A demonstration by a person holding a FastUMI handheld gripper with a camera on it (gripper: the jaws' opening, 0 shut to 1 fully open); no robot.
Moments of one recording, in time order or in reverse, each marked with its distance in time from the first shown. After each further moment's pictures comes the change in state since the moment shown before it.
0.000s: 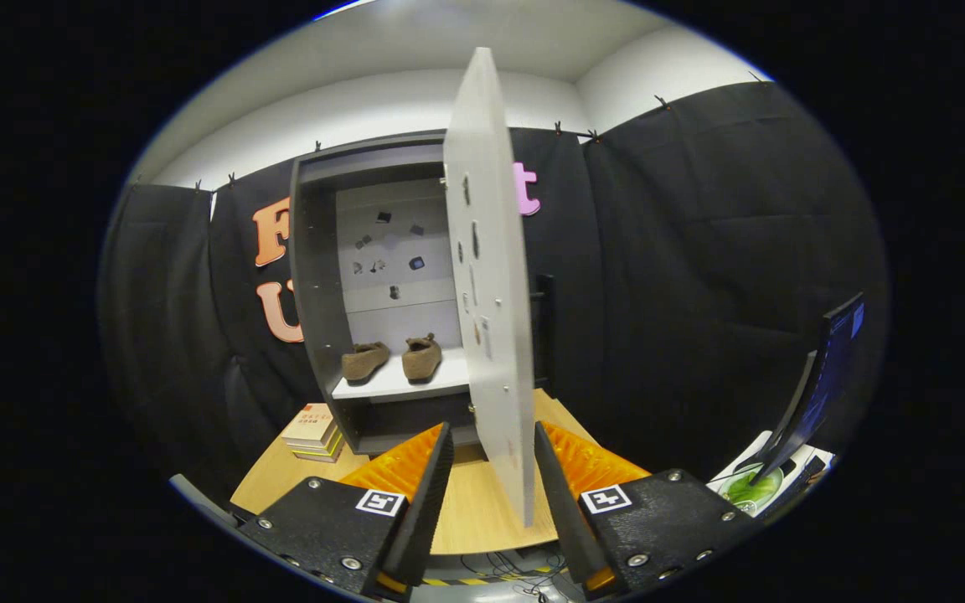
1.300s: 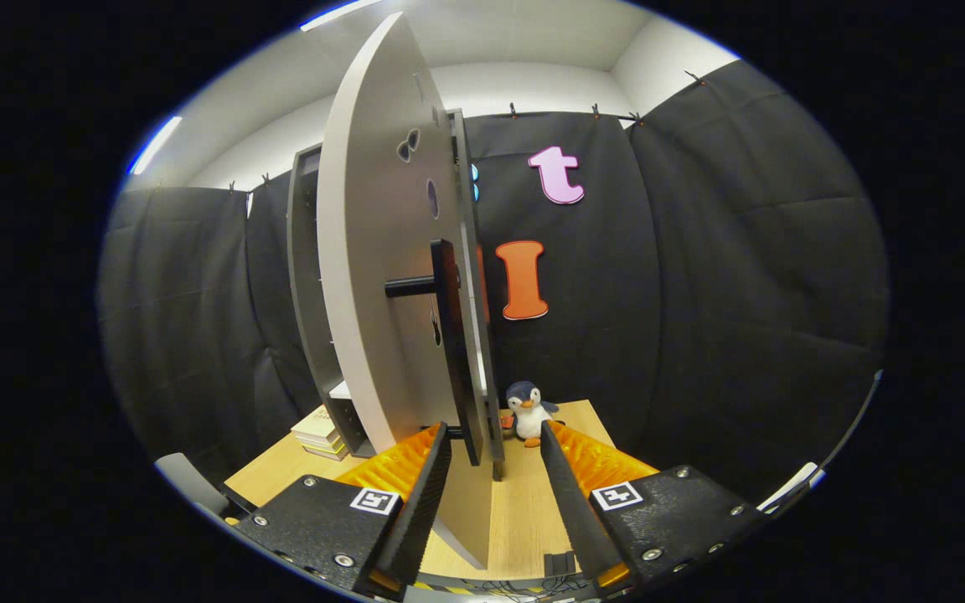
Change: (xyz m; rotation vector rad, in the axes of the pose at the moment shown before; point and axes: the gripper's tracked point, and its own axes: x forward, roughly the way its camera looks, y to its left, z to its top) arm 0.117 -0.014 -0.009 -0.034 -0.006 0.259
